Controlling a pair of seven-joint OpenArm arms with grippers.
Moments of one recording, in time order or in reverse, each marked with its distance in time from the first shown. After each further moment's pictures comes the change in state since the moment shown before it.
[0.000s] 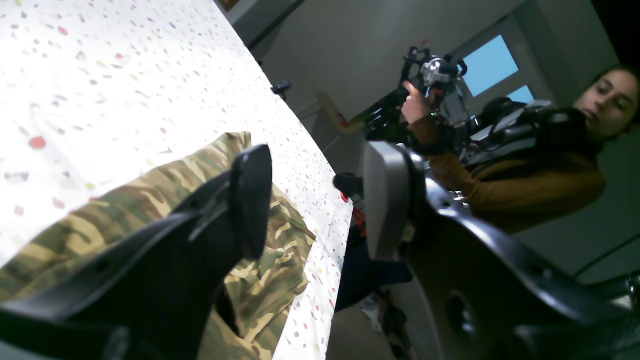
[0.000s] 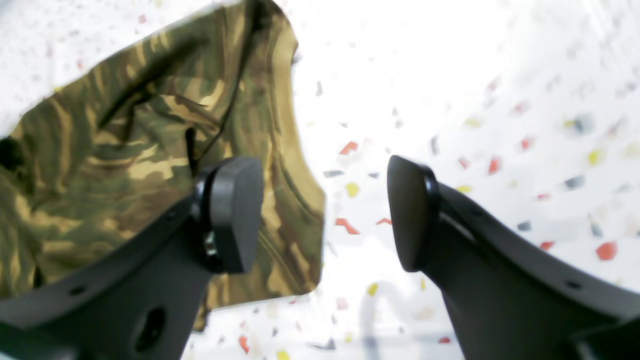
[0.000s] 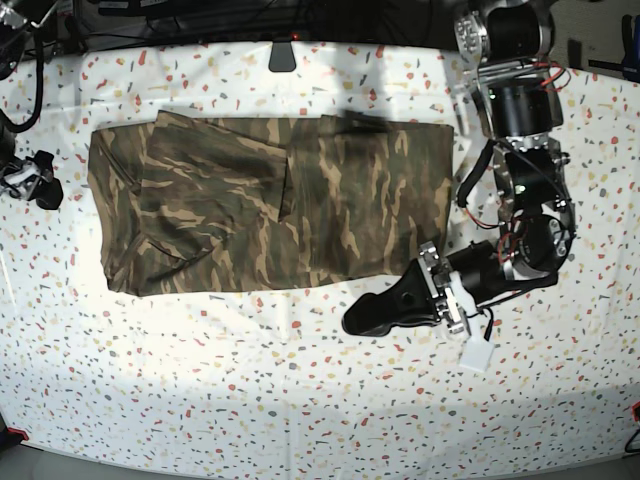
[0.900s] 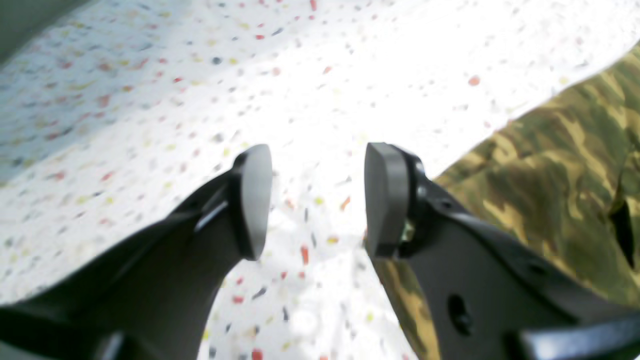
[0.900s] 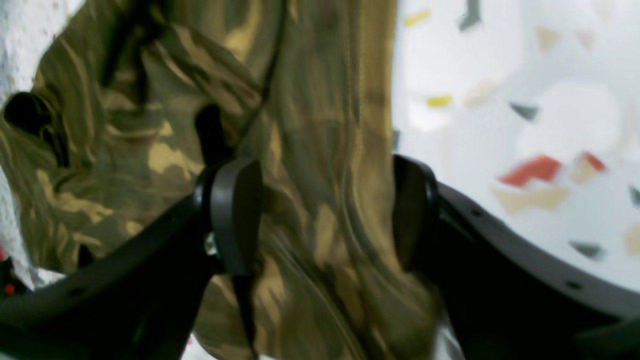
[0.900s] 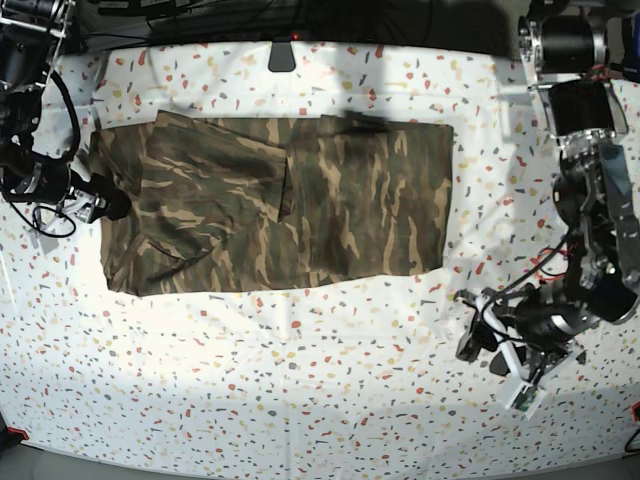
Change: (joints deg) left arm -0.1 -13.4 10.3 29.6 62.4 11.1 -14.1; right arm 12.4 5.2 -25.5 -26.2 8.2 3.2 0.0
